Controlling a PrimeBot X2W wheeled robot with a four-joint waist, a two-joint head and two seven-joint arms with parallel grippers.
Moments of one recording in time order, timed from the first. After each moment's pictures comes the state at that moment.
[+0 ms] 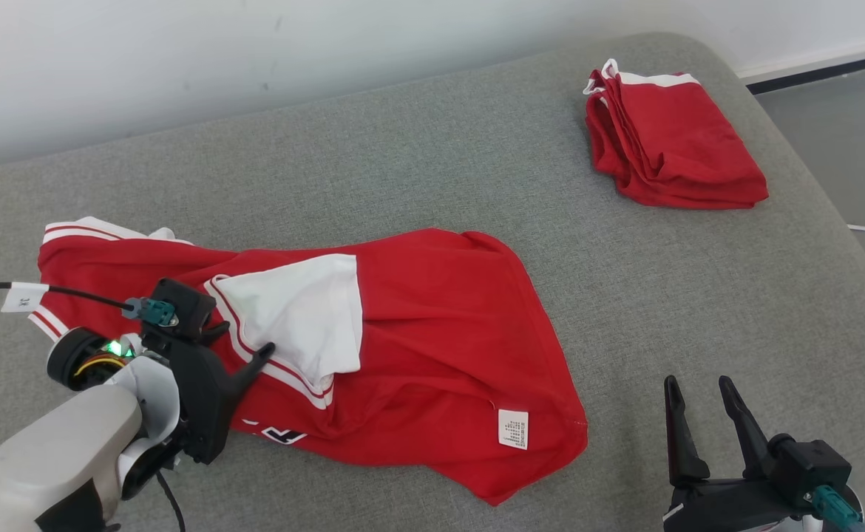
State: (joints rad) left arm -0.92 0.61 -1.28 0.63 -1.09 -0.13 0.05; right arm -0.09 -0.05 0.00 0.31 0.20 0.13 -0.26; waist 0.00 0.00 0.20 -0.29
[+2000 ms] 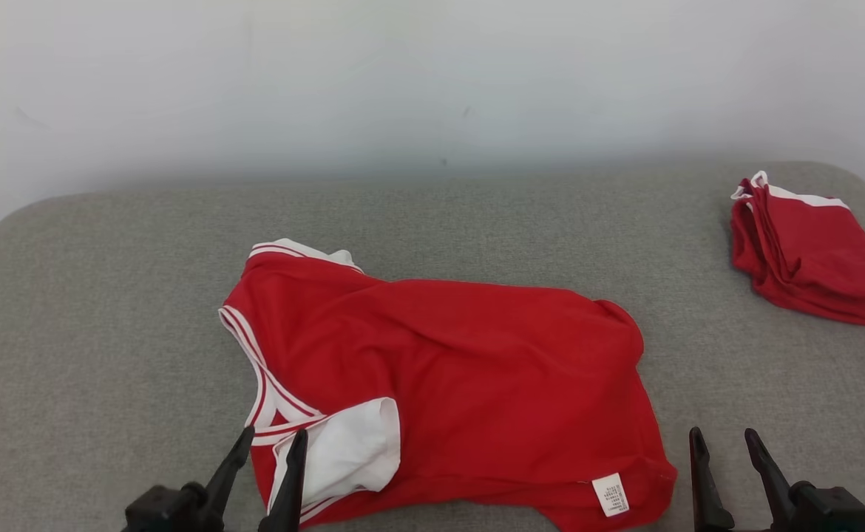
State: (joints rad) left arm -0.07 0.31 -0.41 0.20 -0.65 -0.04 -0.26; right arm 0.04 -0.05 -0.06 0.25 0.16 0.13 -0.21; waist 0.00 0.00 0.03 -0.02
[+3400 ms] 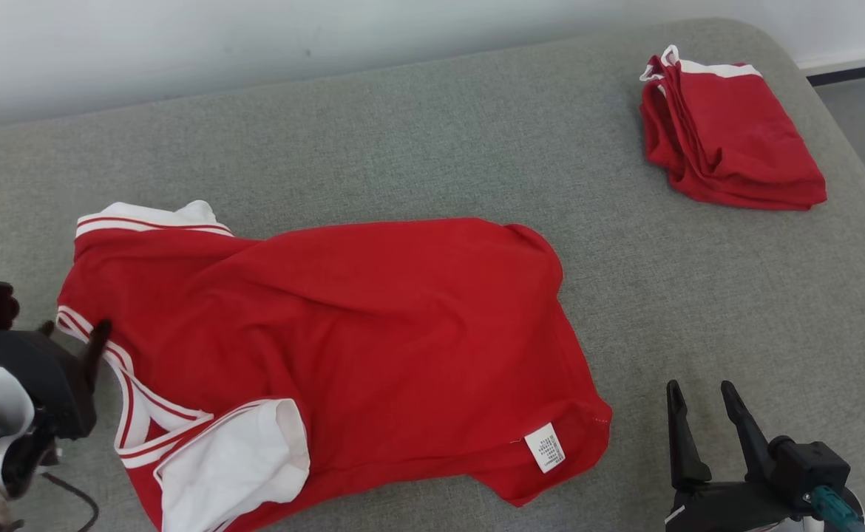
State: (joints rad) left arm -0.68 0.62 -0.57 0.75 -0.88 -0.13 0.16; right arm -0.09 -0.05 -0.01 0.34 0.19 0.13 -0.26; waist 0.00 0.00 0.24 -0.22
